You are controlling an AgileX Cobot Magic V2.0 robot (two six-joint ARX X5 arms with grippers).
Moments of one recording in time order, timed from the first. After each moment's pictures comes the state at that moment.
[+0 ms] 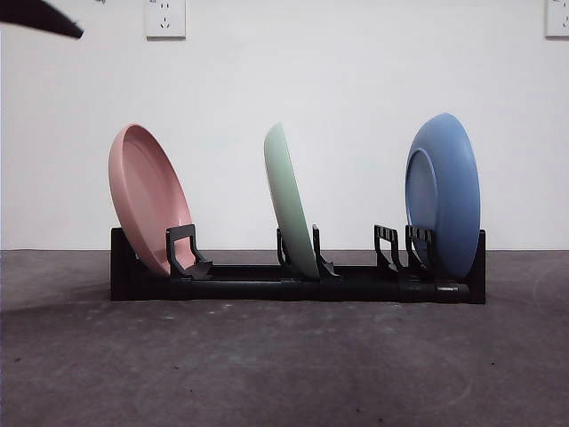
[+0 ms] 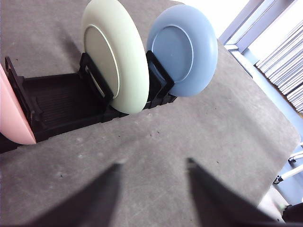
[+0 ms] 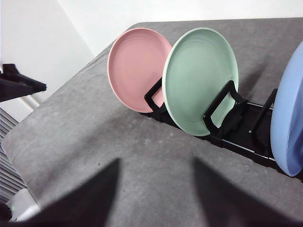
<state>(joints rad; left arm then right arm) -0.20 0.87 0.87 -0.51 0.64 -0.17 0.10 0.72 0.86 -0.56 -0.73 0.13</state>
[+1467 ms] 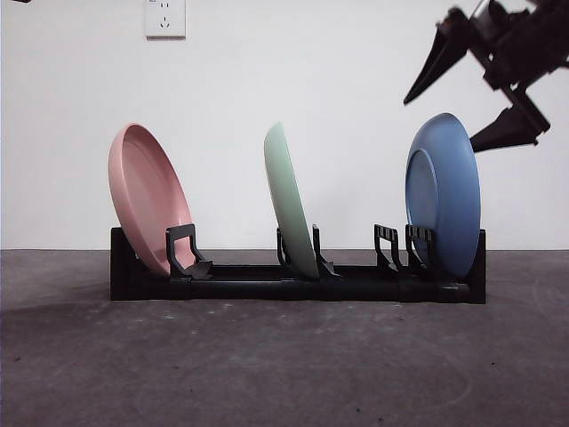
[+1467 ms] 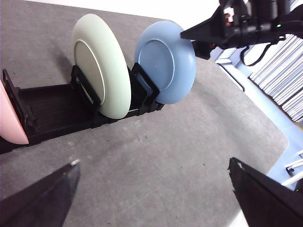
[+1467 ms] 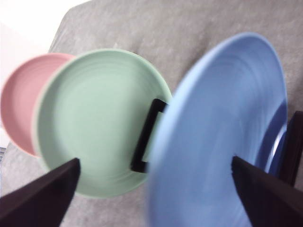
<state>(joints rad) -0.20 0.69 0.87 -0.60 0.64 -0.20 0.02 1.64 1.35 -0.48 -0.76 0.24</state>
